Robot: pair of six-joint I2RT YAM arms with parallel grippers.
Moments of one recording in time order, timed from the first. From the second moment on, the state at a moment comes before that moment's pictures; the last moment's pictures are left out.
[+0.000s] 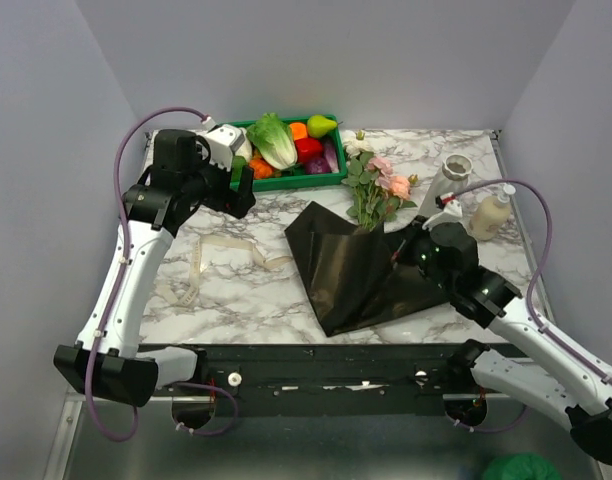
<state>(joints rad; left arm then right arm) -0.21 1.25 1.45 -0.83 0.35 0.15 0.66 0.79 0.68 -0.30 0.30 0.73</state>
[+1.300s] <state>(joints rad) -0.19 1.19 1.40 -0.87 0.29 0.20 0.69 0.92 0.61 -0.56 0.60 1.00</state>
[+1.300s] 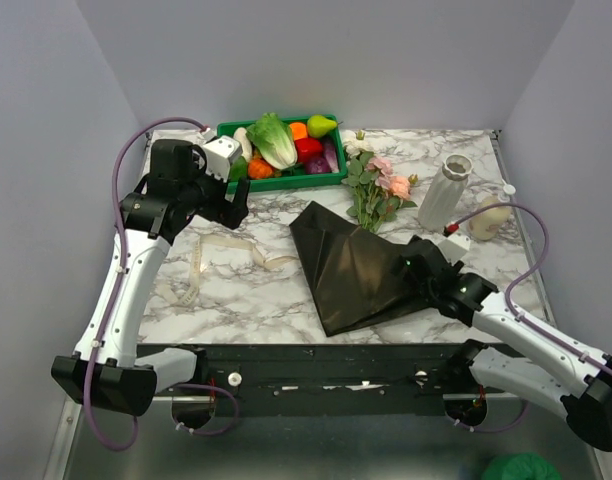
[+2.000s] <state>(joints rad) -0.19 1.21 1.39 -0.88 0.31 0.21 0.65 0.76 0.32 -0.09 0.46 0.80</state>
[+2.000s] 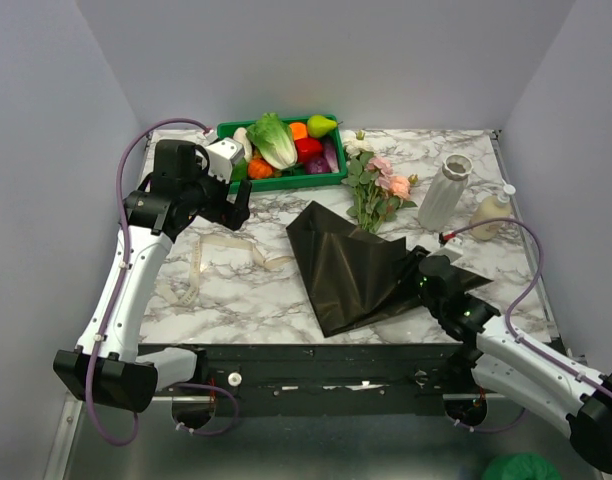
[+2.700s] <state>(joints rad) -0.19 1.20 1.39 -0.89 0.29 0.19 0.65 0.86 0.54 0.05 0.09 0.62</state>
